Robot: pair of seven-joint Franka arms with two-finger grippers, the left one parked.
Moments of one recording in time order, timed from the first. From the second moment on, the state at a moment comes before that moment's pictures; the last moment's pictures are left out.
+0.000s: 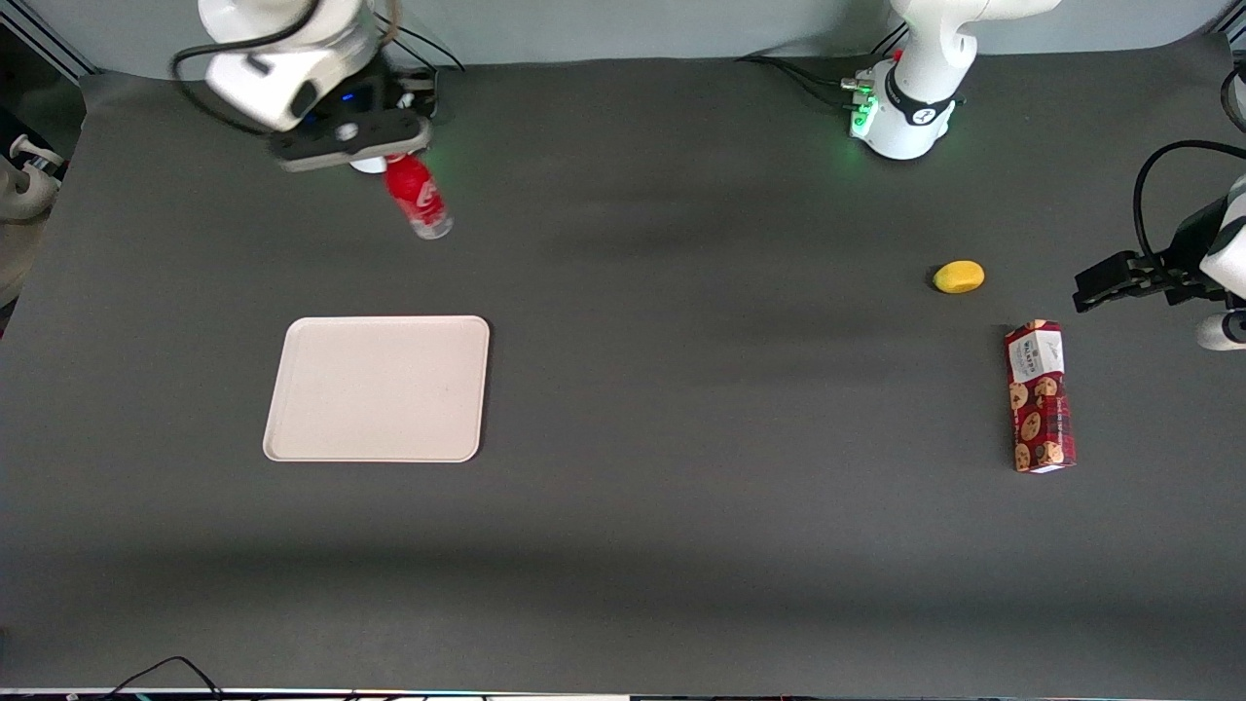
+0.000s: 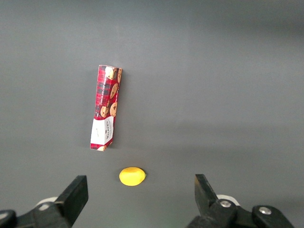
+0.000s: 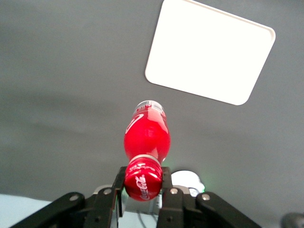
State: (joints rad) arm 0.26 0.05 0.28 -1.38 -0.02 1.17 0.28
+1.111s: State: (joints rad) arm 0.24 -0.03 -0.19 -2.06 -0.13 1.92 -0.39
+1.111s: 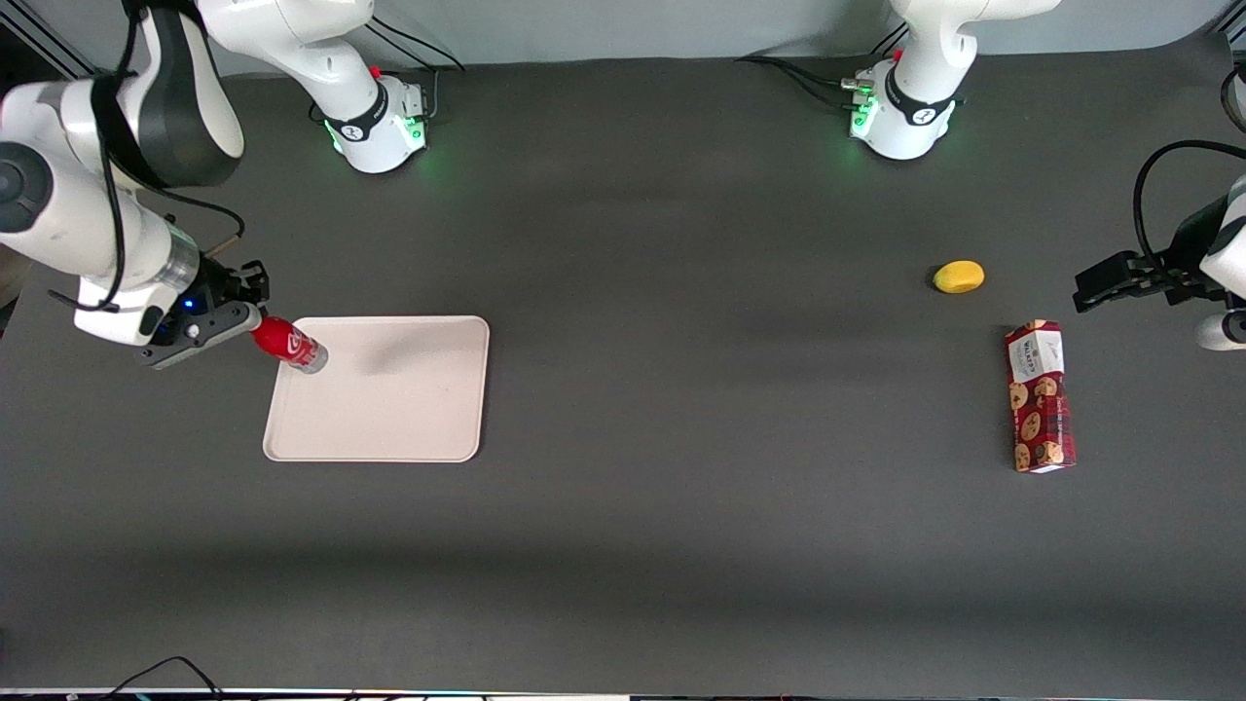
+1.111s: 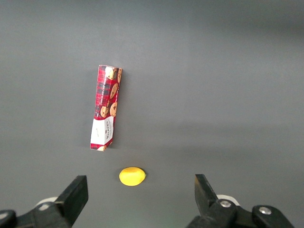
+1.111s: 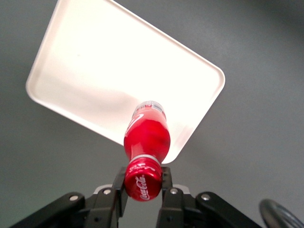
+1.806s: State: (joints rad) arm 0.22 0.05 -0.29 -2.23 -0.14 2.25 -0.50
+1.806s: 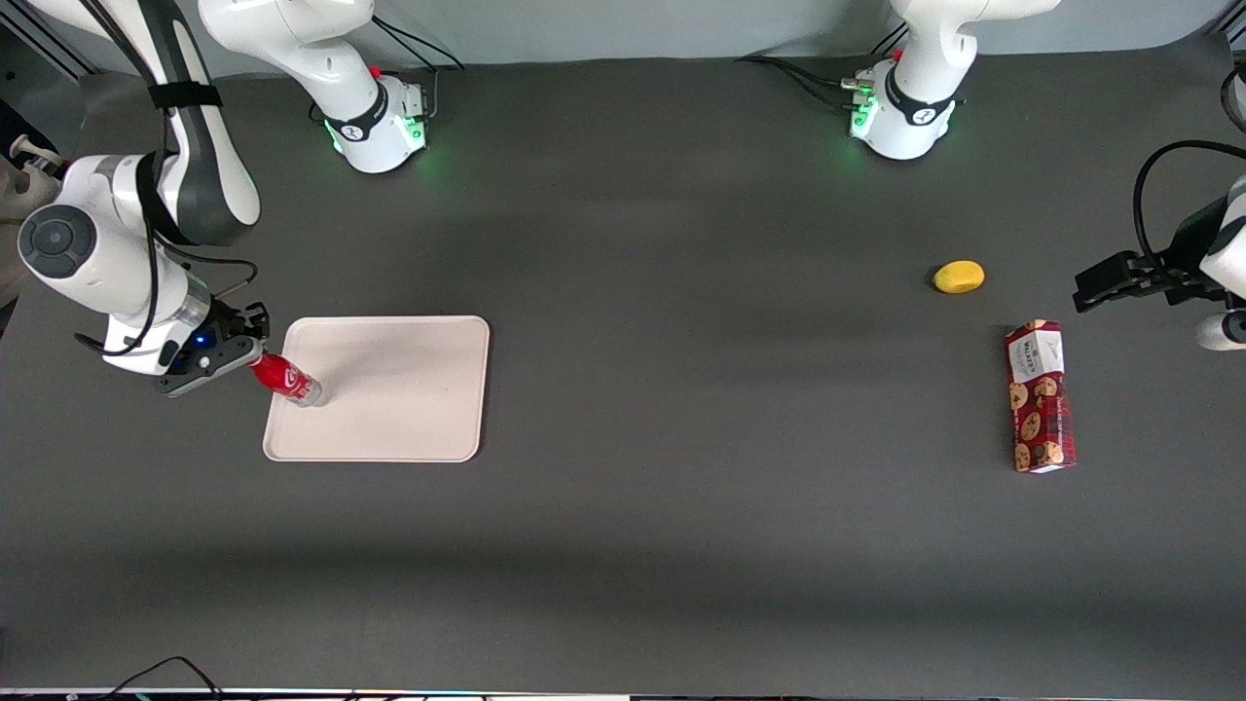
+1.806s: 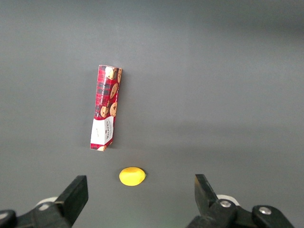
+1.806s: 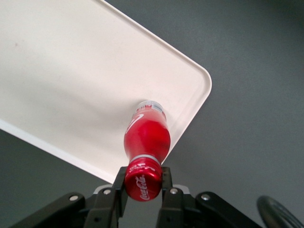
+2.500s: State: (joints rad) arm 0.22 0.07 -0.29 -2.20 -0.14 2.23 -0.50
